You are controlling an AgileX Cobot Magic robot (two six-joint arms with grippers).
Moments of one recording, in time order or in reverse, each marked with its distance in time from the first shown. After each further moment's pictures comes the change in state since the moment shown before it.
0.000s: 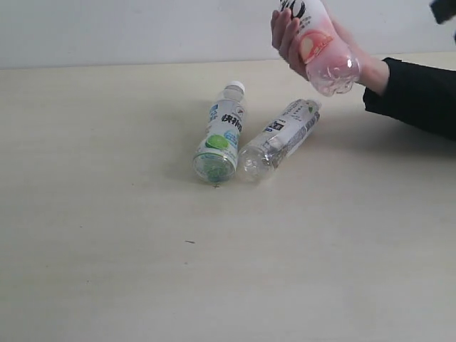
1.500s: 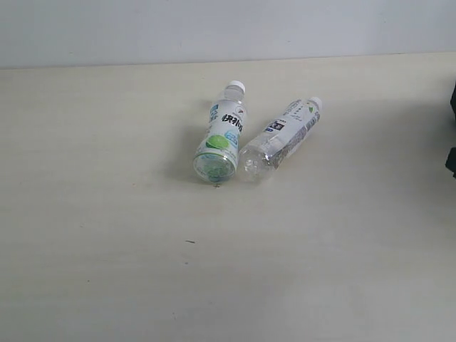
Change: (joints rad) left arm 0.000 0.000 0.000 0.000 0.000 0.000; right arm -0.070 -0.662 0.952 0.949 -0.611 -0.533
